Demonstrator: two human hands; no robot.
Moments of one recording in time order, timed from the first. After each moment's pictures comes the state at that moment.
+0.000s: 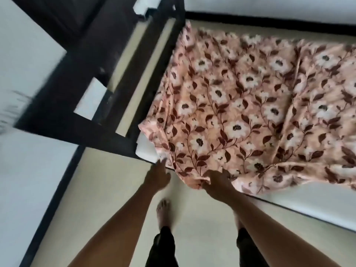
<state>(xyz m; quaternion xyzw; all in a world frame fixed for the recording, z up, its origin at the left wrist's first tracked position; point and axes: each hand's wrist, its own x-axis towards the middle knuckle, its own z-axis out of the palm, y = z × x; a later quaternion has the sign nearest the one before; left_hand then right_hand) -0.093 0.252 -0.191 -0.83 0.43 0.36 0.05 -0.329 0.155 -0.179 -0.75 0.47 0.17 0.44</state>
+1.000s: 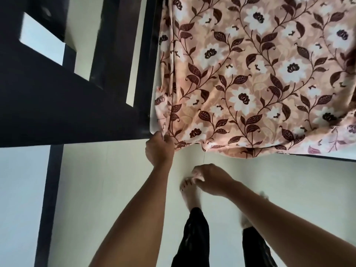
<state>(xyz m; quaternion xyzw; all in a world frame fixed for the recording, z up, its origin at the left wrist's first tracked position) 0.048 0.279 -0.340 -0.93 0.23 0.25 -0.17 -0.148 0.285 -0.327 -0.72 0.43 0.23 0.49</state>
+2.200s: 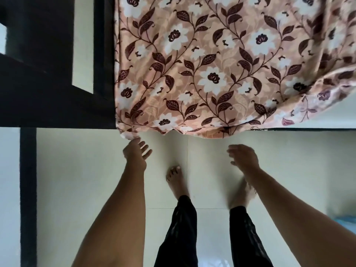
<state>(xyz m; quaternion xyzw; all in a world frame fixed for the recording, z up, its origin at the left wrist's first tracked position) 0.039 0.316 -0.380 -0.75 -0.21 0.48 -0.40 -0.300 0.286 -0.362 -0.30 0.80 -0.06 0.51</state>
